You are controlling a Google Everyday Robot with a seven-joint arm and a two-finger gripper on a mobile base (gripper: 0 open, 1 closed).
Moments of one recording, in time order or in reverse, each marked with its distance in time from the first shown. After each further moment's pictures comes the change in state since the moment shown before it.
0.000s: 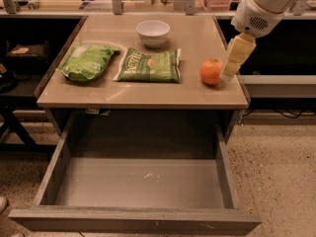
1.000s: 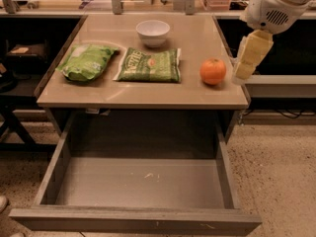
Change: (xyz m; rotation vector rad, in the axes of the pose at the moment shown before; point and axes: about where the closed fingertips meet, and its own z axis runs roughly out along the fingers) arm 0.013 0.037 -0.048 0.016 0.041 -0.029
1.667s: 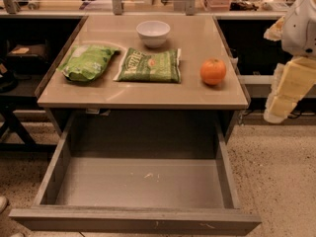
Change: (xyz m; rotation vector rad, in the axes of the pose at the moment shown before) arm 0.036 0.087 -0.045 -0.030 0.043 -0.030
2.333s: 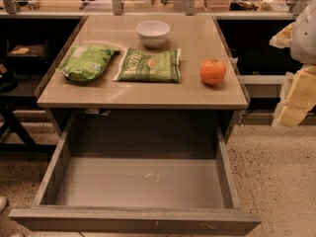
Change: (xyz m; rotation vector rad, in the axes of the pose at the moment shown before) arm 0.008 0.015 -0.002 -0.022 -0.010 0.003
